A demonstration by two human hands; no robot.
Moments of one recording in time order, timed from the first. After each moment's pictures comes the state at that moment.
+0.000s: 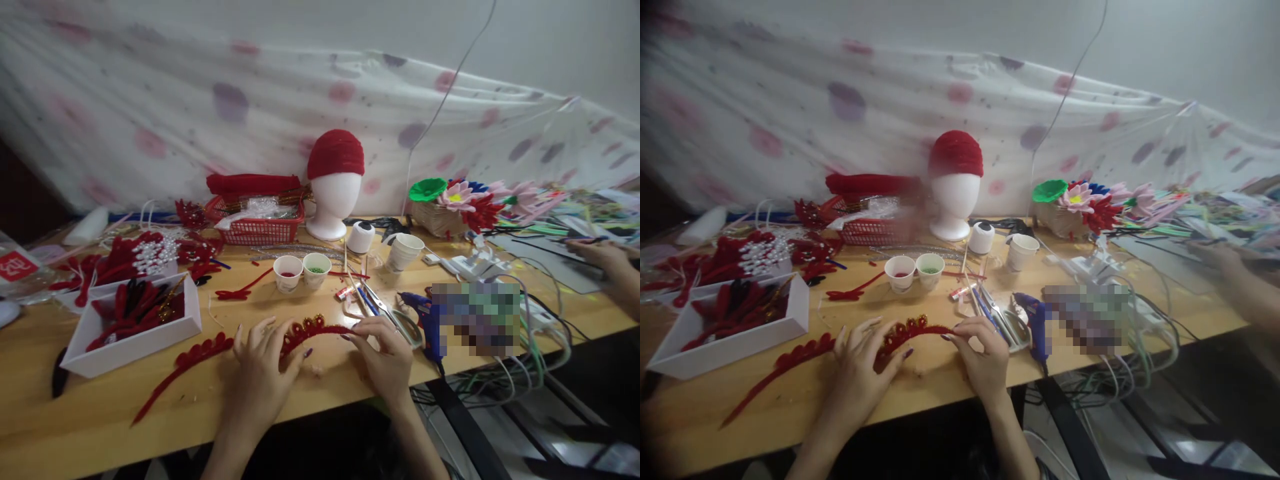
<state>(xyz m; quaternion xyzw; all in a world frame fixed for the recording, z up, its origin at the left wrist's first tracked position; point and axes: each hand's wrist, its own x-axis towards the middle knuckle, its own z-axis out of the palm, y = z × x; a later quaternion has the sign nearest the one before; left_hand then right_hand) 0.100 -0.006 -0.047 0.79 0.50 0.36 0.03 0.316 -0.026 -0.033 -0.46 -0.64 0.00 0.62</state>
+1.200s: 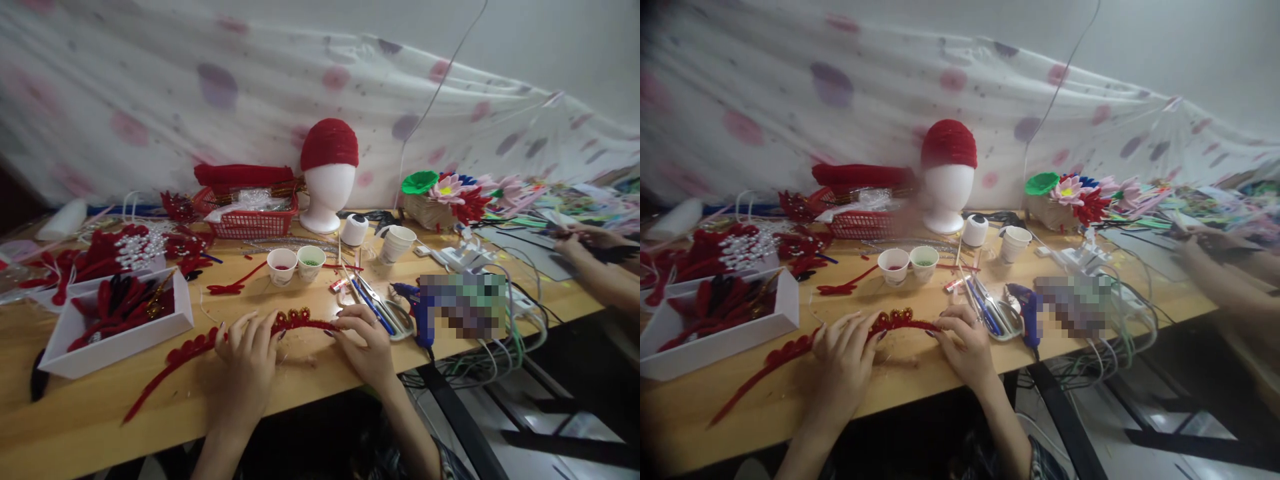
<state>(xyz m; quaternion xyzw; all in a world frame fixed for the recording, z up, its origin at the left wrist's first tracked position) 0.093 -0.003 -0.054 0.76 0.50 0.40 -0.07 0.310 -0.025 -0.034 -0.46 -0.71 0.00 0.53</state>
